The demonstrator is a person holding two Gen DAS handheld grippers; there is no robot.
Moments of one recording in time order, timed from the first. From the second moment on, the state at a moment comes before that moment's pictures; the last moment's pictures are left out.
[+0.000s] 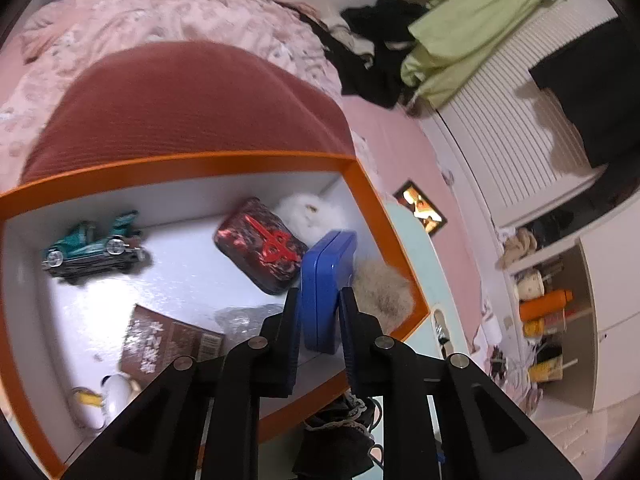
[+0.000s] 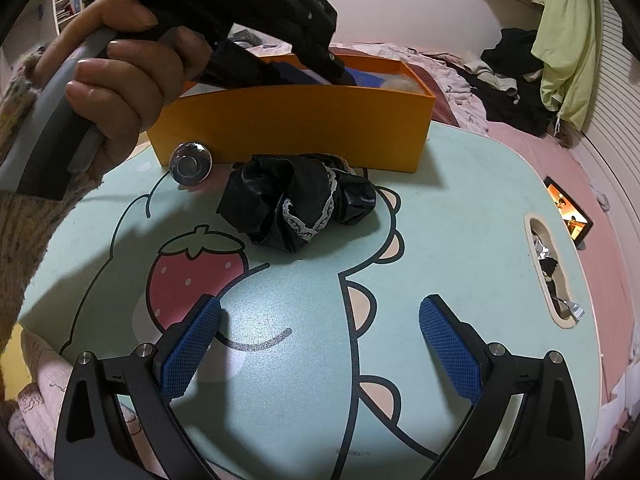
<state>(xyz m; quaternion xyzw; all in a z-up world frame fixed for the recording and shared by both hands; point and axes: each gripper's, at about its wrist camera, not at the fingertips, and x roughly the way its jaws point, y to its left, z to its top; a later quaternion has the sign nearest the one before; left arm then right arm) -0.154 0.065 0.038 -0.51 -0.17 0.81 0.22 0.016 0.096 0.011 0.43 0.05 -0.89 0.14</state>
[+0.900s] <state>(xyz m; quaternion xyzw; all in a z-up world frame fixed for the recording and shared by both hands) -0.173 0.093 0.036 -0.53 -0.06 0.82 0.21 0.017 0.095 0.011 0.43 0.05 -0.89 0.14</state>
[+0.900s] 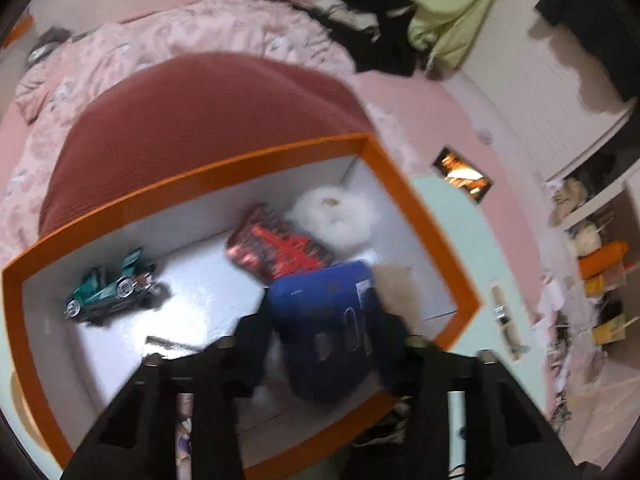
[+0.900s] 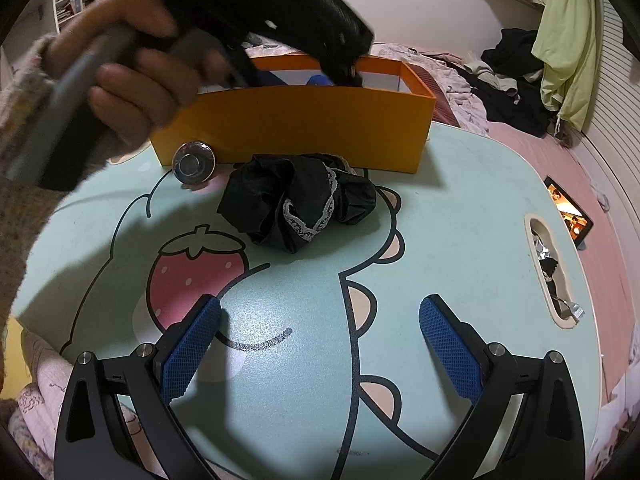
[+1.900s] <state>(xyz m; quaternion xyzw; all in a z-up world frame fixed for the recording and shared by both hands) -0.025 -0.020 0.006 -0.46 -0.22 0.82 0.25 0.017 0.094 0.011 0.43 0.05 -0.89 0.14</state>
